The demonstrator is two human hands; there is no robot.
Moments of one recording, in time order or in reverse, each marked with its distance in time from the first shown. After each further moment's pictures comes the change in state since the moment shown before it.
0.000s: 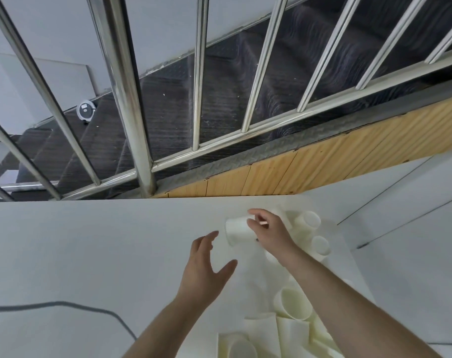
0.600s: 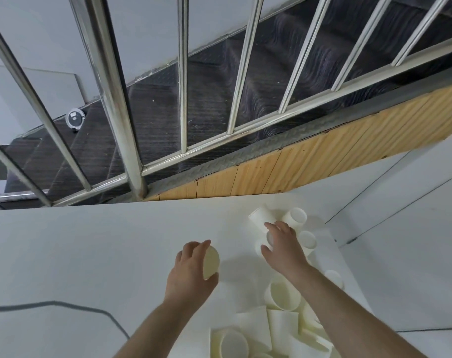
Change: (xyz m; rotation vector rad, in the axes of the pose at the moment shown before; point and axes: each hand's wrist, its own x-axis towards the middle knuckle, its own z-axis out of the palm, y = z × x) left_hand -0.009 -0.006 -0.002 0.400 -0.081 0.051; right_hand -0.034 0.041 -0.032 -0.697 0.047 -0.026
